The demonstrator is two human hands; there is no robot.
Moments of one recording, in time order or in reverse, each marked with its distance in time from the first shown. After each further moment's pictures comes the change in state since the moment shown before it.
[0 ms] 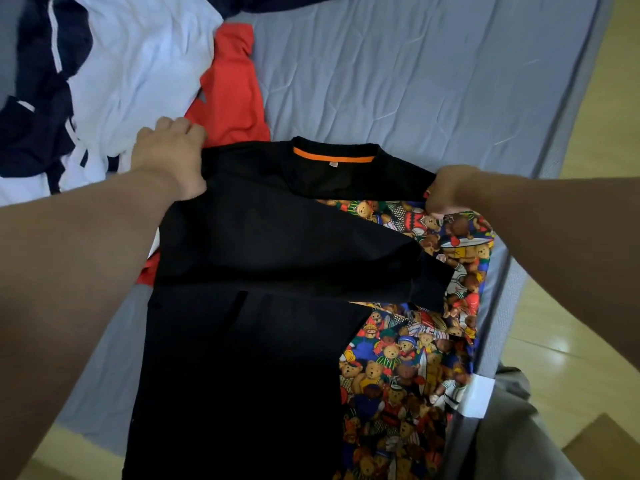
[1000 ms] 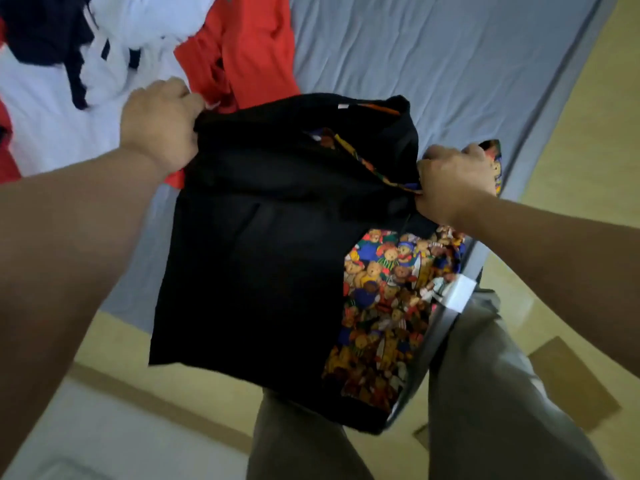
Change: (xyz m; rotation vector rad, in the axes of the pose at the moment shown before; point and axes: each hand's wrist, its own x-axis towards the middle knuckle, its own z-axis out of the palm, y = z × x) left_hand -0.149 -0.028 0.018 -0.133 0.259 0.145; right_hand -0.142 -0.014 0.091 -0.252 0.537 -0.420
